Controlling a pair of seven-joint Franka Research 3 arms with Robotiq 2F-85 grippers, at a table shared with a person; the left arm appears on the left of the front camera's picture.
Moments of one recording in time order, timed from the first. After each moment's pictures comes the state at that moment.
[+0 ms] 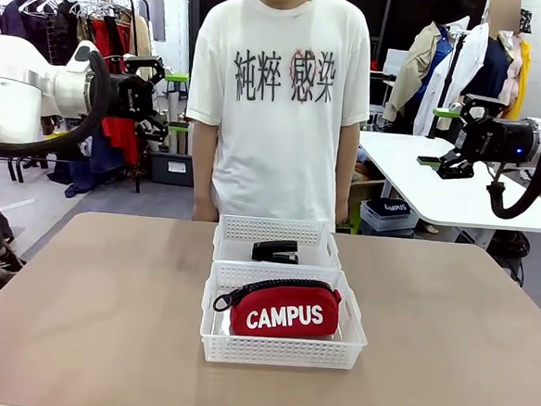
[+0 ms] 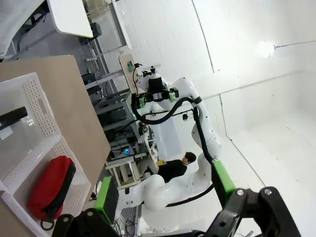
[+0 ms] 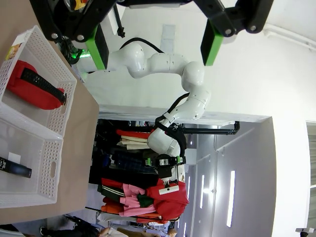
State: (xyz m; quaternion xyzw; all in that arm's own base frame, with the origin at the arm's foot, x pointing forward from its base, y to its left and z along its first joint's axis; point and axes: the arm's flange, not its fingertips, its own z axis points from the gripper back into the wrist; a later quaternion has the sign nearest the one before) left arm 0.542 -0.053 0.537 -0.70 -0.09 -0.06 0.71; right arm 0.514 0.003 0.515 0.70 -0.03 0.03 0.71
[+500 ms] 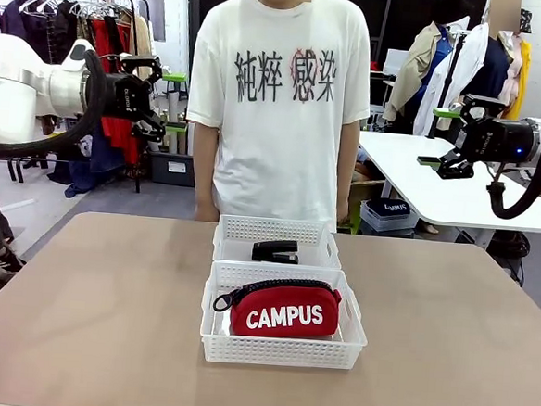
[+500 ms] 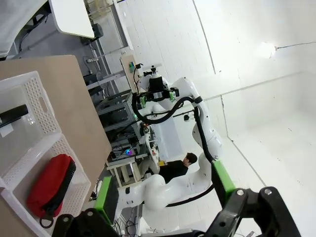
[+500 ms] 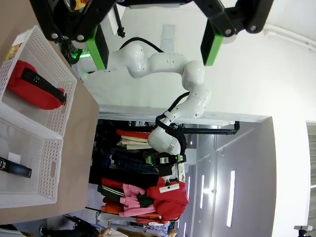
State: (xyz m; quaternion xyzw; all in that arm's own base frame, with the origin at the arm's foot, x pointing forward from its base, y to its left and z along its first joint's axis) left arm 0.536 -0.052 0.538 -0.70 -0.09 -0.06 0.71; right arm 0.514 0.003 0.515 0.70 -0.03 0.03 0.71
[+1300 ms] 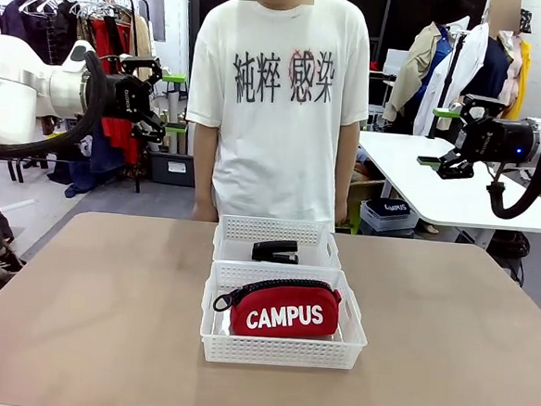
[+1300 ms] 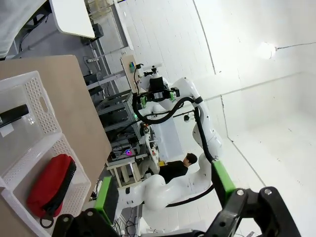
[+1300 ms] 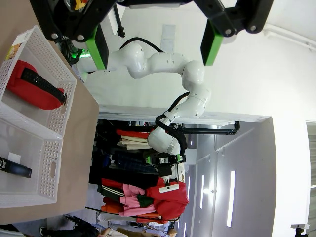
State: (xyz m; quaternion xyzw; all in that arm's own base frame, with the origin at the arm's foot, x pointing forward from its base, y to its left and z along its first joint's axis) left arm 0.537 -0.052 0.537 -0.70 -0.09 -0.06 0.71; right arm 0.514 0.003 0.515 0.70 -0.03 0.03 0.71
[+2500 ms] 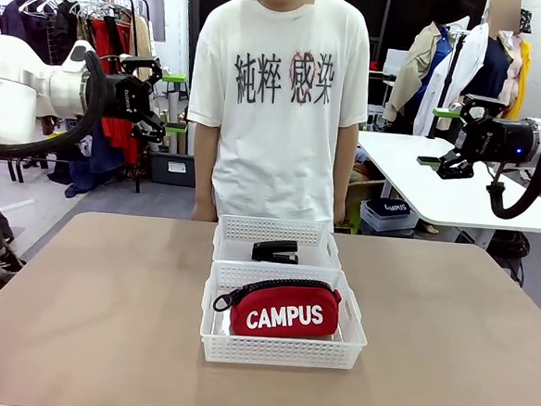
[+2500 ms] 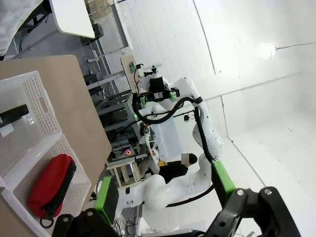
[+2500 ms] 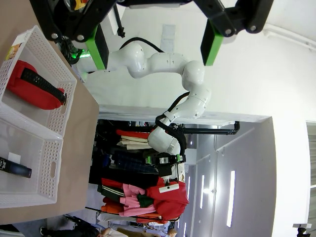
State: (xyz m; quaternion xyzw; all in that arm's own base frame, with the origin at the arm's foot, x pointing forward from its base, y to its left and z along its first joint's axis) left arm 0.537 -0.052 0.537 -0.70 -0.09 -0.06 0.71; right arm 0.514 0.003 0.515 0.70 -0.03 0.03 0.71
